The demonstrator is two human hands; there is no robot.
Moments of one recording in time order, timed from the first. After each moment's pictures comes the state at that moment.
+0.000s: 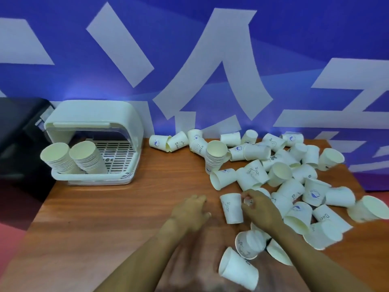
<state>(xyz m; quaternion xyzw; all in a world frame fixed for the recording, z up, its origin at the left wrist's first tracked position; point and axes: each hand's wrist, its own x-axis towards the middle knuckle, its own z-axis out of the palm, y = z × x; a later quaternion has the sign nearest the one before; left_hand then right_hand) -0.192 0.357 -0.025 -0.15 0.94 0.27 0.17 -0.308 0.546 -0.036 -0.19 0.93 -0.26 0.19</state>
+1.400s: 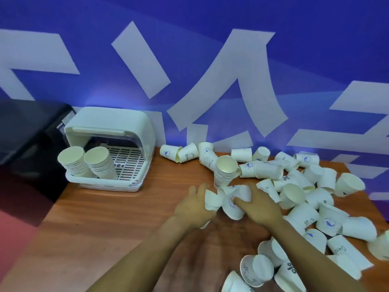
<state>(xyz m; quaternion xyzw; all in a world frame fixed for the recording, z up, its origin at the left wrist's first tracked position) -0.217 0.342 0.007 -0.24 0.91 0.33 0.09 -0.339 0.497 0.007 -0.23 0.92 -0.24 0.20</state>
